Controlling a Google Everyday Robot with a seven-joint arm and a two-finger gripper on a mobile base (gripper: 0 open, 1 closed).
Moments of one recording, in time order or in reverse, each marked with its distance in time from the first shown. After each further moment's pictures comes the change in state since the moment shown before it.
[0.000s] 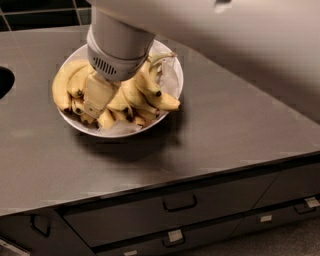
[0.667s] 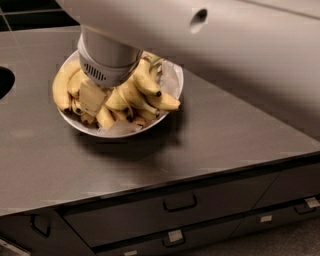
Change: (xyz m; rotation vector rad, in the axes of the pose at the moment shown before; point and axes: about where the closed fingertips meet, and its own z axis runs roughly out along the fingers) arm -0.008 0.007 0.014 0.023 0.001 0.041
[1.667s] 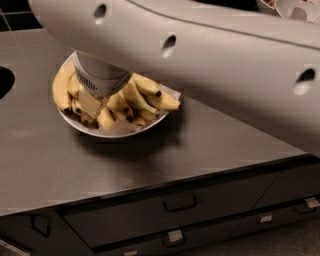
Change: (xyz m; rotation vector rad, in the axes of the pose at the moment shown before) arm 0.006 0.006 0.021 0.034 0.054 0.092
